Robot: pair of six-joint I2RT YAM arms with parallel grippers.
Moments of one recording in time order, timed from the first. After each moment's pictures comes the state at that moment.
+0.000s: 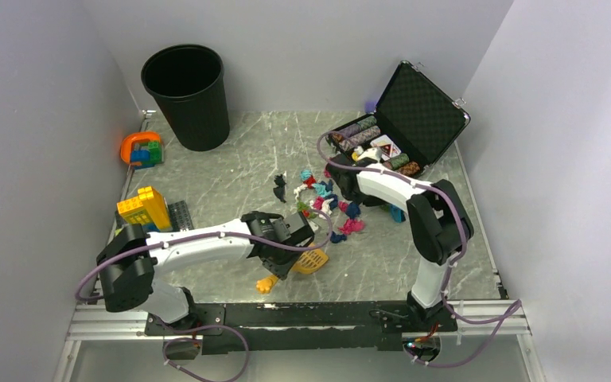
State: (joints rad) left arm -1.12 1.46 1.03 -0.85 -0.02 -0.45; right arm 0.54 1.83 1.25 -0.96 0.94 0.64
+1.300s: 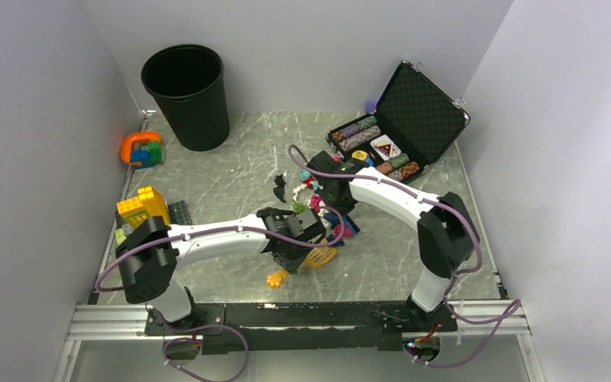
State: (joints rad) left arm -1.12 1.59 1.11 -0.81 -0.04 -0.43; right arm 0.72 1.75 1.34 -0.91 0.28 0.16
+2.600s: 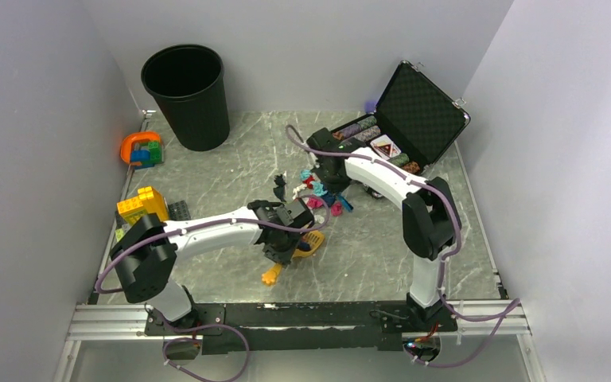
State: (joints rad) left arm -1.01 1.57 1.06 -0.80 -0.03 -0.53; right arm 0.61 1.90 1.55 -0.88 0.23 0.01
